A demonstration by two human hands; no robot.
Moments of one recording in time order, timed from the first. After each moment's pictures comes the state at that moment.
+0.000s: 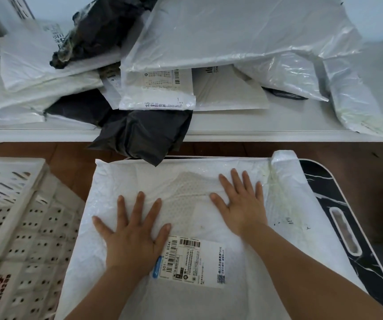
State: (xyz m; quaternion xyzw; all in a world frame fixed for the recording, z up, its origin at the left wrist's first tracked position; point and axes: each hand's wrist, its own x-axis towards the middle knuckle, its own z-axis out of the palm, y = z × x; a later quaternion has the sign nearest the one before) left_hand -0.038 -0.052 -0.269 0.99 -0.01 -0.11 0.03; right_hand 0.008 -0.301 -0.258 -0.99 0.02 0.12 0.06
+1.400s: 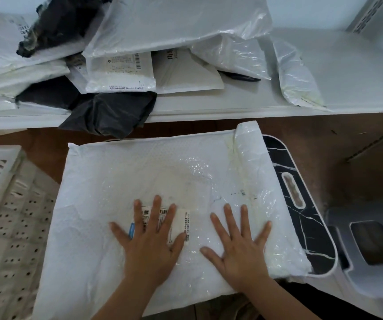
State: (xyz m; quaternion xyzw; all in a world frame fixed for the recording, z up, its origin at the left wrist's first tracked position) left_hand -0.126 -0.125 -0.268 0.99 -0.10 -0.08 0.04; right_hand -0.175 -0.332 -0.267 -0.99 0.02 0.11 0.01
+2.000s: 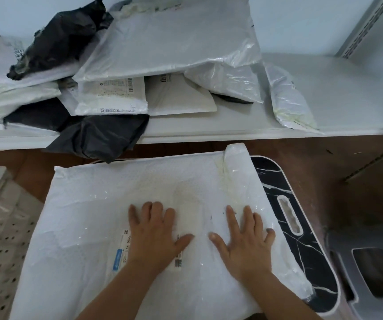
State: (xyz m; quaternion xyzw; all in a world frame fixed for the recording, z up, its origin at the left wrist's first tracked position) left_hand -0.056 -0.160 -0.255 0.98 -0.17 0.02 0.06; right_hand -0.112 -0.363 -0.256 -0.99 0.15 0.07 0.02
